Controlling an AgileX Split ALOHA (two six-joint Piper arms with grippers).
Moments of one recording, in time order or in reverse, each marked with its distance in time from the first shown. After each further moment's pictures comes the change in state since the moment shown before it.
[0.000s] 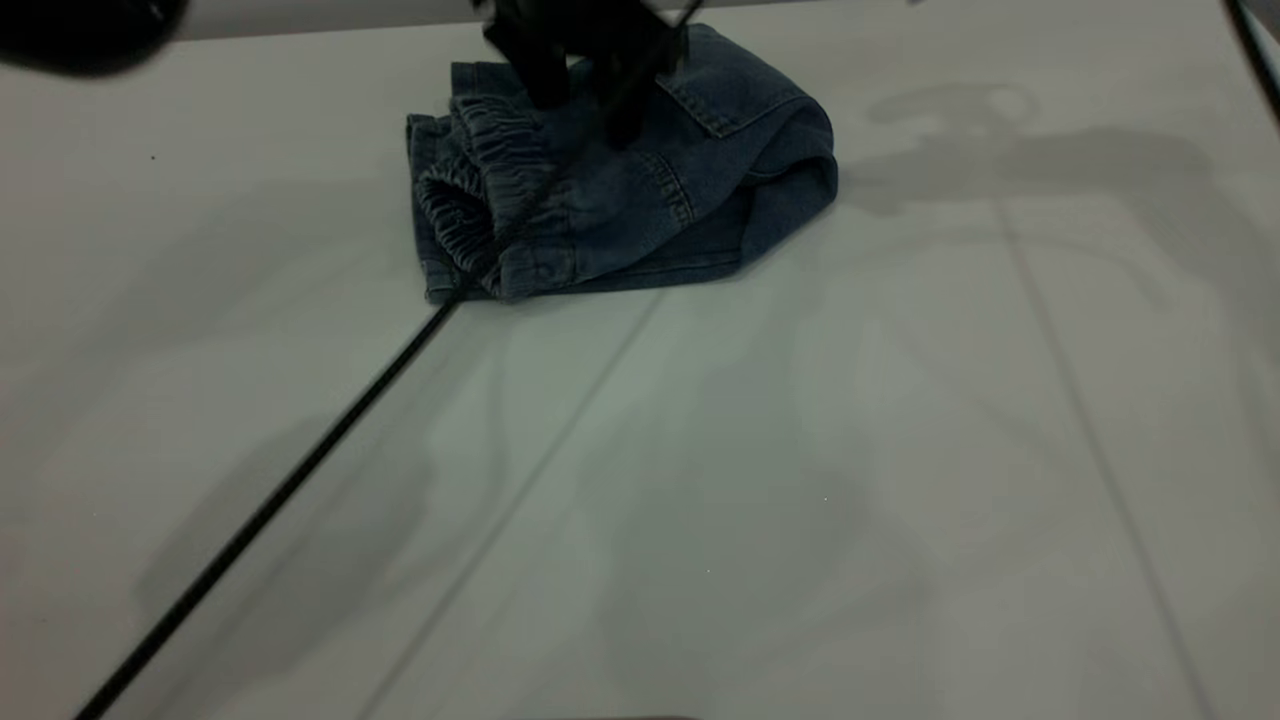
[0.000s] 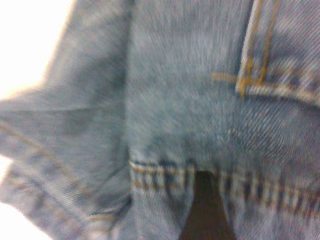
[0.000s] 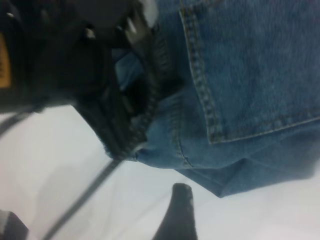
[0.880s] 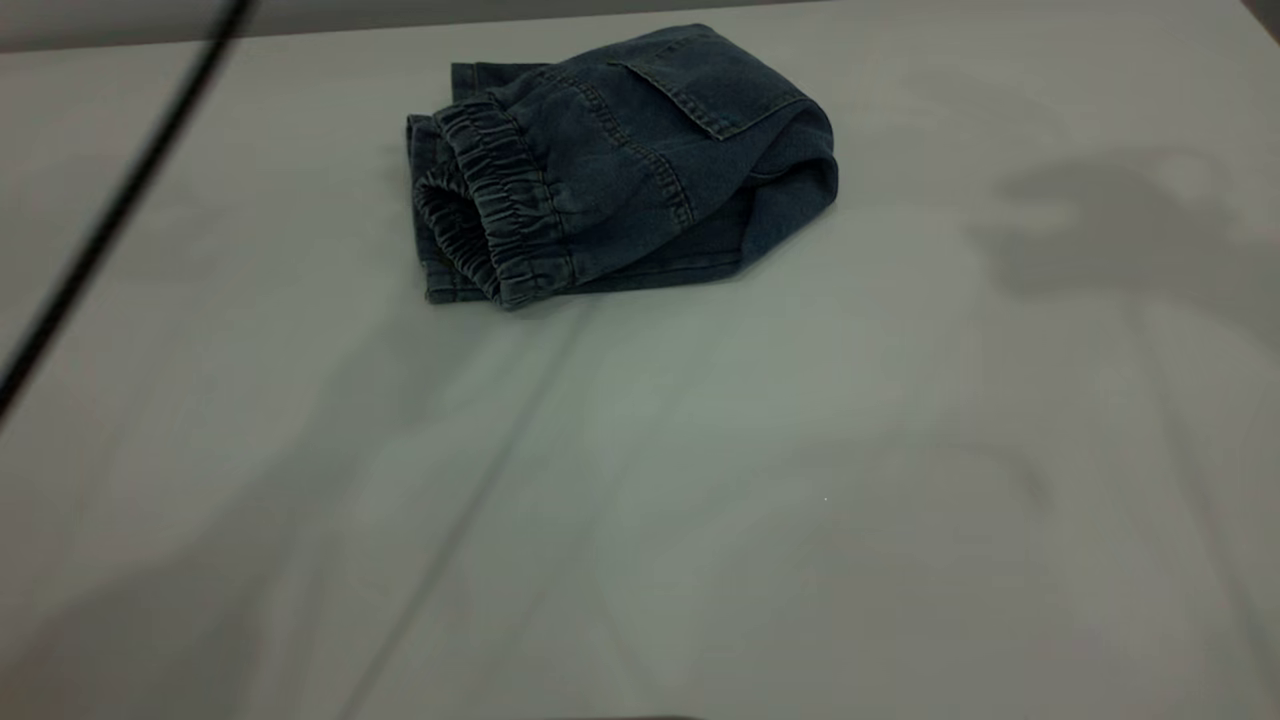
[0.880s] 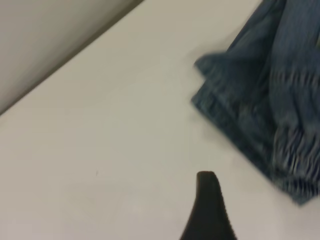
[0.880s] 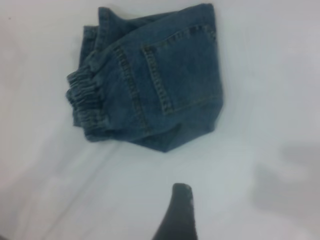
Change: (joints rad) left arm 0.003 -0.621 0.447 0.244 0.000 -0.048; right arm 0.000 -0.593 0.112 -0.383 0.109 0.284
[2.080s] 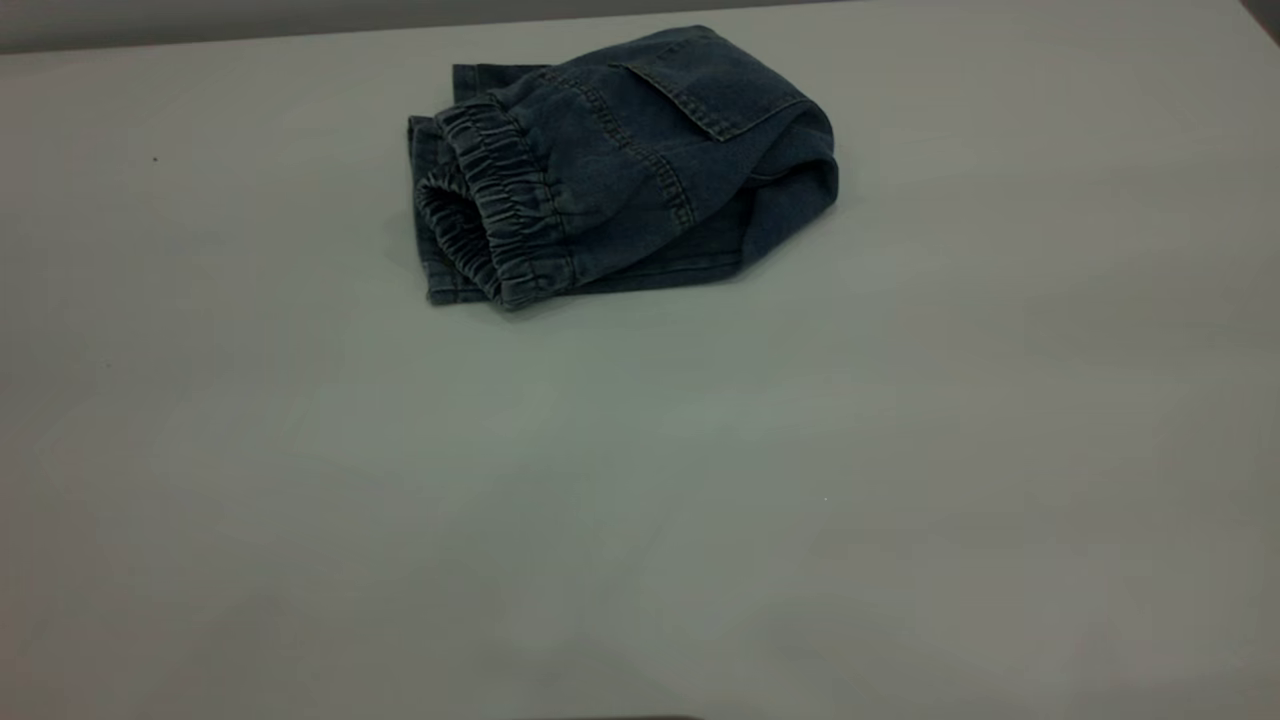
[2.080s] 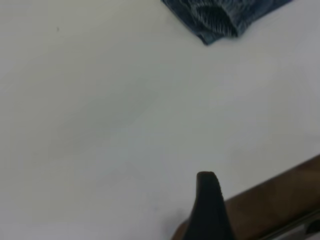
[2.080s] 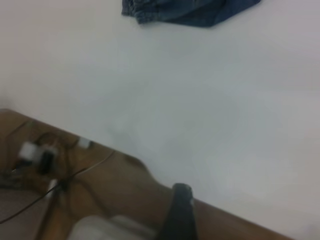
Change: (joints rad) left arm 0.000 -1.476 1.203 -0.195 0.000 -0.089; right arm 0.000 -1.092 0.942 0.014 0.011 0.001
